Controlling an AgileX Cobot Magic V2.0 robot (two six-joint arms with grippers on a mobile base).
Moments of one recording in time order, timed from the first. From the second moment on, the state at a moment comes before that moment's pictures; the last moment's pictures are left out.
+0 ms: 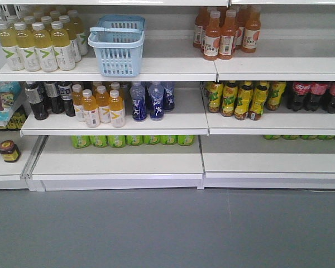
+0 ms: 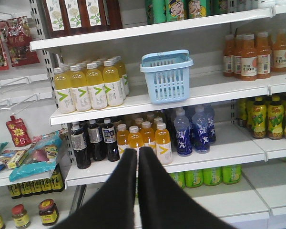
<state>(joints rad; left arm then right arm) 0.00 -0.01 0.03 0.22 0.05 -0.17 -0.04 -0.01 0.03 -0.10 0.09 0.09</state>
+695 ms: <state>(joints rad) 0.00 -0.01 0.03 0.22 0.05 -0.17 -0.04 -0.01 0.03 -0.10 0.09 0.09</state>
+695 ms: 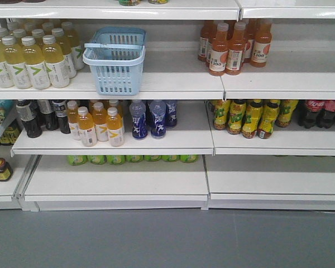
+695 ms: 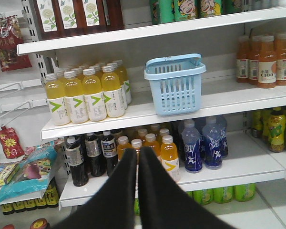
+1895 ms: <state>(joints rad) 0.00 -0.01 0.03 0.22 0.05 -0.17 -0.04 -0.01 0.03 -0.10 0.09 0.09</state>
